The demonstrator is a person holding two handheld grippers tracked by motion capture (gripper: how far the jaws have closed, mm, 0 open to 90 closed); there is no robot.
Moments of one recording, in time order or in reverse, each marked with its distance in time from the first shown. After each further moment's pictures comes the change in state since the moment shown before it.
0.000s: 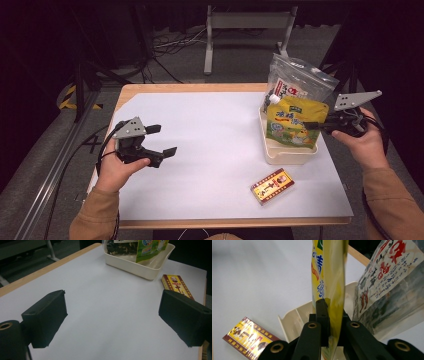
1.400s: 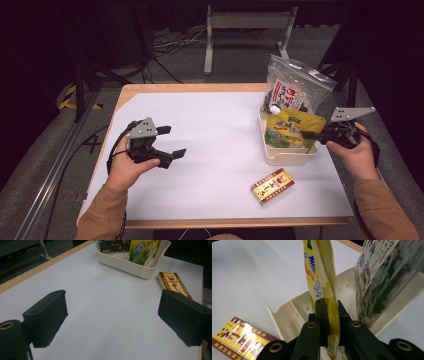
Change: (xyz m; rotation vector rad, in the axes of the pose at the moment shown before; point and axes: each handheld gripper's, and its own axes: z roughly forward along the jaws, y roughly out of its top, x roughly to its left) left arm -0.008 0.005 0.023 0.023 -0.038 0.032; right arm 0.002 -0.043 0.021 -0.039 -0.031 0.102
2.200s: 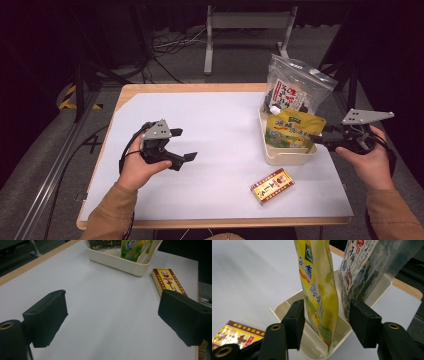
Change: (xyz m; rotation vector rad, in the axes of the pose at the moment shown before) left arm -0.013 0.008 0.024 0.042 -0.037 0.013; right arm 0.025 0.007 -0.034 -0.008 -0.163 0.008
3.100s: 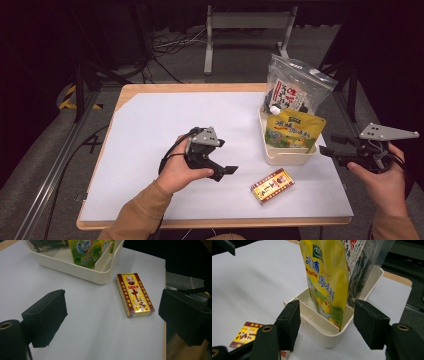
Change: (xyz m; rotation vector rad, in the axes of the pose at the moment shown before) left arm -0.058 0.041 0.077 0.079 -0.202 0.041; right arm 0.030 -0.020 -0.036 -0.056 -0.065 0.110
